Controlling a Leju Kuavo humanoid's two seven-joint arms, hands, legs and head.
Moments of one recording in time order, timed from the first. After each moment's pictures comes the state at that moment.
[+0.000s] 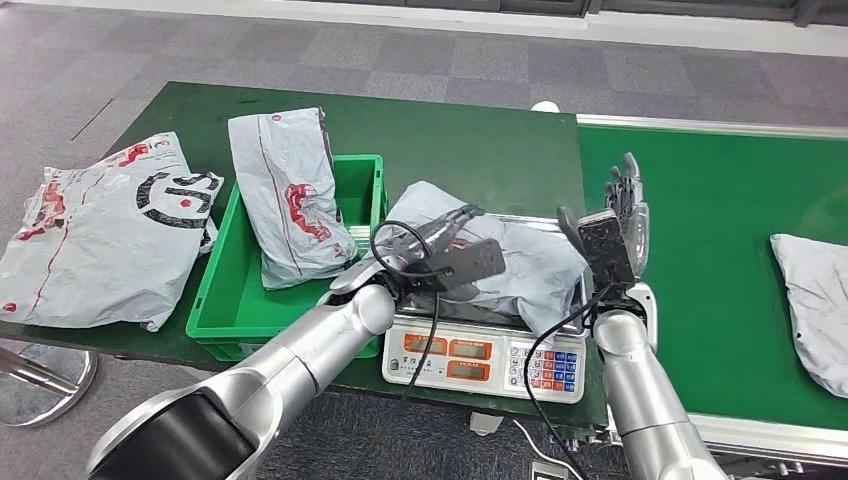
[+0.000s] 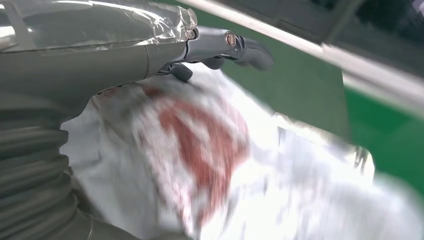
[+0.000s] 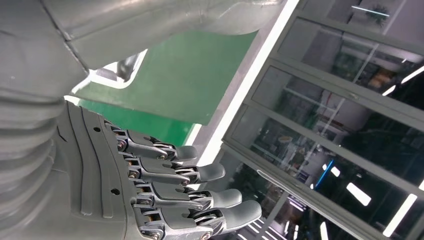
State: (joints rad) left arm -0.91 -0.35 -0.72 -0.40 -0.45 0.02 -0.13; right arm -0.43 -0.01 0.12 -1.12 0.37 -0.51 -0.41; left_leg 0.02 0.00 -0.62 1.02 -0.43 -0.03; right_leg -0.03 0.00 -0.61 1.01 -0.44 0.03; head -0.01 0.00
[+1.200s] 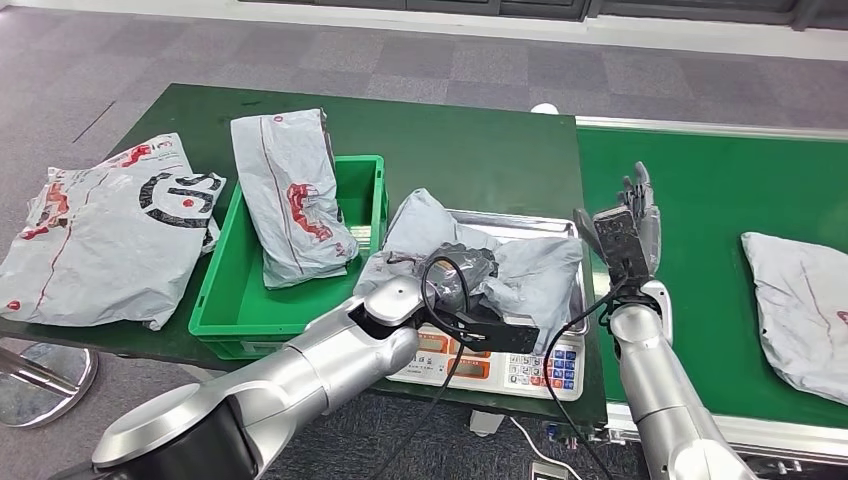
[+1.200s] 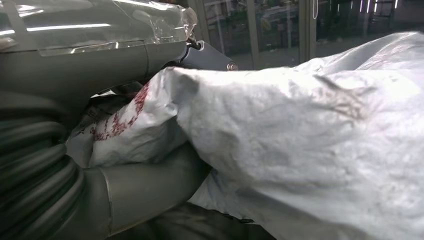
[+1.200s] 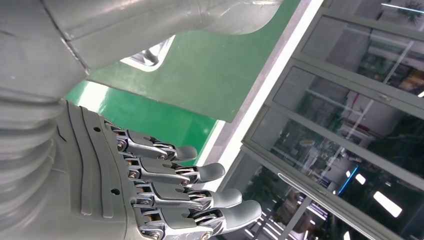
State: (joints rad) left arm -0.96 -0.35 -1.21 -0.40 -0.52 0.14 0.02; right arm -0.49 -0.06 0.10 -0.96 0.34 -0.49 -0.44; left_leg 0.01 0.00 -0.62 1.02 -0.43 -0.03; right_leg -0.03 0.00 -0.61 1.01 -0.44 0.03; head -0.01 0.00
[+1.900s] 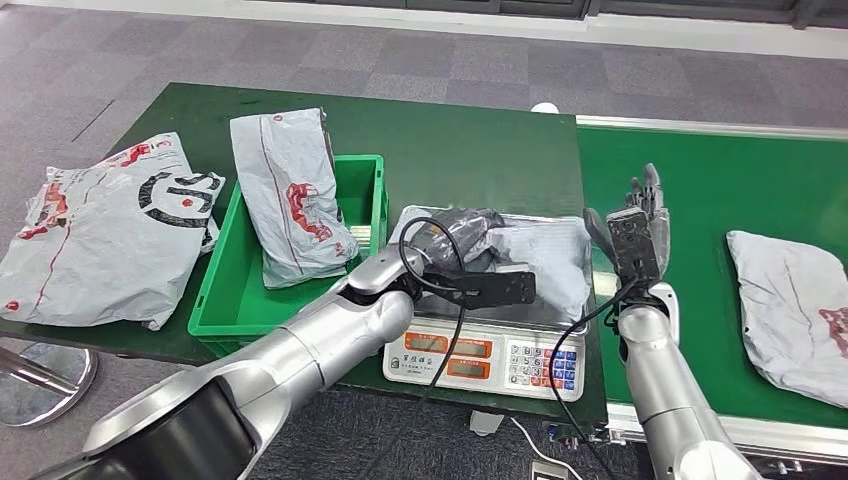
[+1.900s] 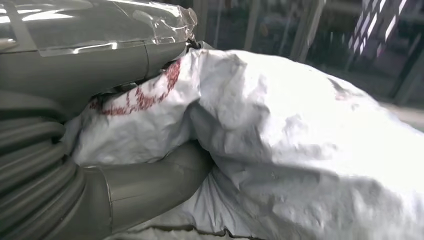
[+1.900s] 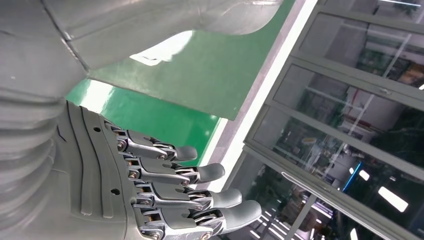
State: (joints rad) left arm -1.01 -0.35 -1.05 -0.39 -0.39 0.26 -0.13; right arm -0.48 -0.08 0.10 -0.97 0.28 -0.49 -0.45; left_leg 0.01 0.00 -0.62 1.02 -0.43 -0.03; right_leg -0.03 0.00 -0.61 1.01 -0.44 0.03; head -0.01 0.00
